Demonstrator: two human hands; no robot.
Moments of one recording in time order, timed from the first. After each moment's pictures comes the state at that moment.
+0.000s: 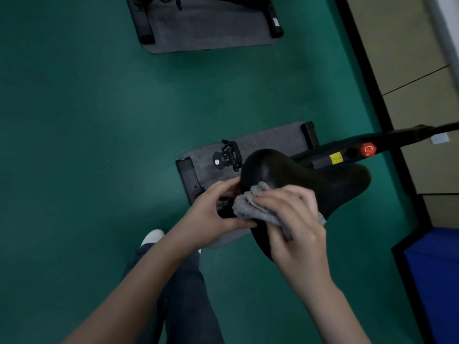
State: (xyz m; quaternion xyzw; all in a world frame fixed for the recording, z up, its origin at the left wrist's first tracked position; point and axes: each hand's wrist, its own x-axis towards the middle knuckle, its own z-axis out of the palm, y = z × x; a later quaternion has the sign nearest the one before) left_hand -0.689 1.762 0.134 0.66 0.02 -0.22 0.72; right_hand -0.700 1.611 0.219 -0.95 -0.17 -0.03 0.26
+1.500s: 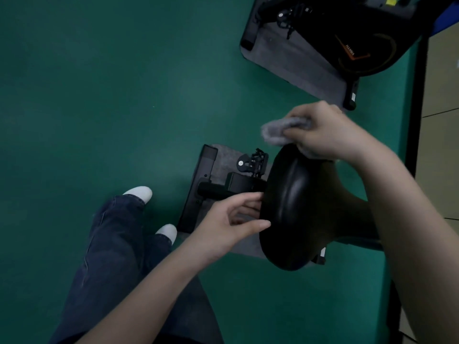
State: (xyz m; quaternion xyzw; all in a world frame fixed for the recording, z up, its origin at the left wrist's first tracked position) left_hand -0.781 1.671 0.128 0.48 0.22 -0.02 0.85; right_hand -0.562 1.652 0.225 -0.88 -0.37 0.29 0.01
